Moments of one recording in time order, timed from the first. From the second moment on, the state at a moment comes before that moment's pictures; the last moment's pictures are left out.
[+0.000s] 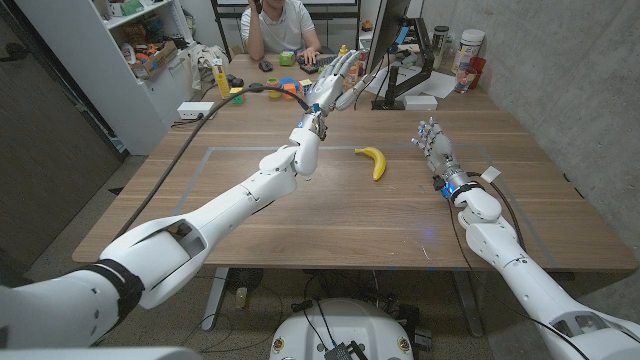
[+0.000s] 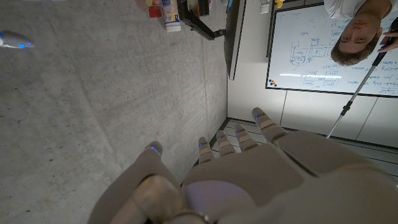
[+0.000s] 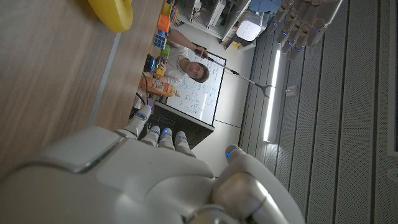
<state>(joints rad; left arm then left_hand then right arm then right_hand) 0.38 0.34 0.87 -1.31 0.63 0.10 0.52 0.15 0.04 0.23 0.06 0.39 -0.05 -0.22 0.20 0.18 -0.05 -0.13 0.20 0.19 -0.09 -0.03 0.25 0.18 0.03 0.11 0.20 0.18 -0.90 -0.39 -0.19 -1.27 0.51 0.36 0.19 0.00 0.06 0.25 0.19 0.27 -0.10 0.05 0.18 0.18 -0.11 0.03 0.19 0.18 -0.17 -0.03 0.23 0.18 -0.17 -0.03 0.69 0.17</state>
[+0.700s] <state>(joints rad) 0.23 0.25 1.06 -1.04 0.63 0.06 0.32 0.23 0.02 0.25 0.00 0.40 -0.02 -0.22 0.21 0.19 -0.02 -0.14 0.20 0.20 -0.07 -0.04 0.25 0.18 0.08 0.09 0.20 0.18 -0.88 -0.39 -0.20 -1.23 0.51 0.40 0.20 0.00 0.06 0.25 0.19 0.27 -0.09 0.05 0.18 0.18 -0.11 0.03 0.19 0.18 -0.17 -0.03 0.23 0.18 -0.17 -0.03 0.69 0.17</state>
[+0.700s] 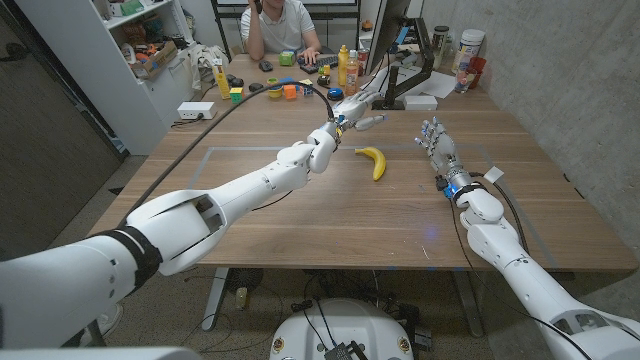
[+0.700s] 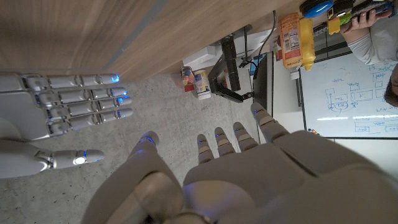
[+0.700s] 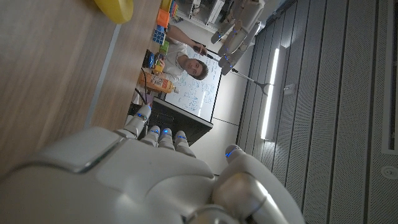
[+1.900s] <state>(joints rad) 0.14 0.11 1.25 -0.69 0.57 -0.05 0.21 0.26 0.04 0.26 -0.02 0.40 -0.03 -0.22 0.21 0.19 -0.03 -0.14 0.20 0.20 -0.09 -0.04 0.22 0.19 0.06 0.09 0.20 0.18 -0.81 -0.37 -0.22 -1.11 0.52 0.44 0.23 0.00 0.06 0.24 0.19 0.27 -0.09 0.05 0.18 0.18 -0.11 0.03 0.19 0.18 -0.17 -0.03 0.23 0.18 -0.17 -0.03 0.67 0.17</state>
